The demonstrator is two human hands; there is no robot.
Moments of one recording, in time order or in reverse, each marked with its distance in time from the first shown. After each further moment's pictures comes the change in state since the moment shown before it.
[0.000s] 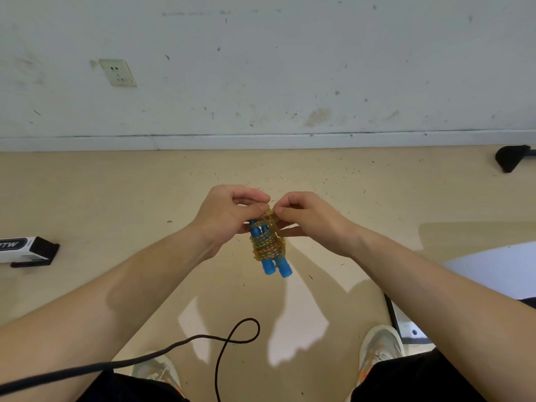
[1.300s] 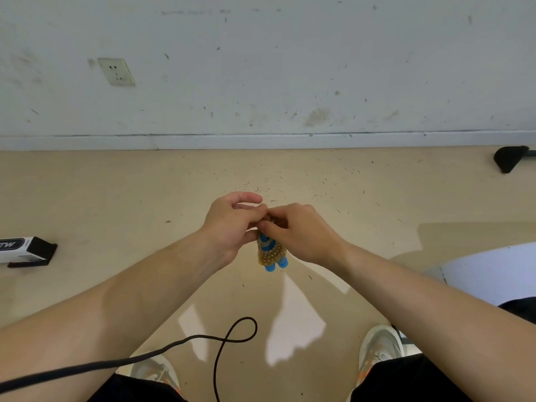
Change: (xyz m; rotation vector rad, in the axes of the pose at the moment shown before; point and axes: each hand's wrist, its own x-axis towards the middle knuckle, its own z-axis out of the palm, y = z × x) left_hand -0.003 -0.008 0.014 -0.283 0.084 -0.169; right_hand -0.001 0.009 0.021 -0.528 0.104 -0.190
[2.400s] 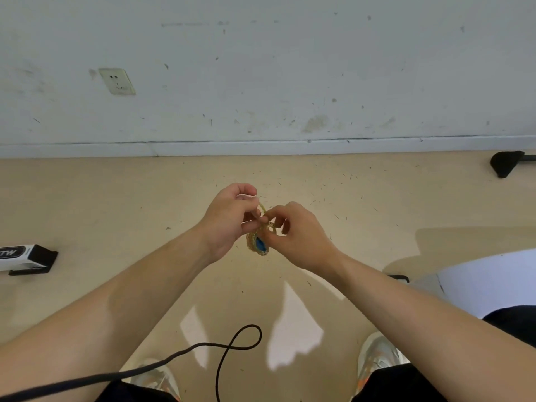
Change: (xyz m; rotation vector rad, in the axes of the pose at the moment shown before) left_hand 0.016 0.019 -0.001 0.005 -0.111 0.088; right_hand 0.003 0.009 0.002 -0.001 0.163 -0.001
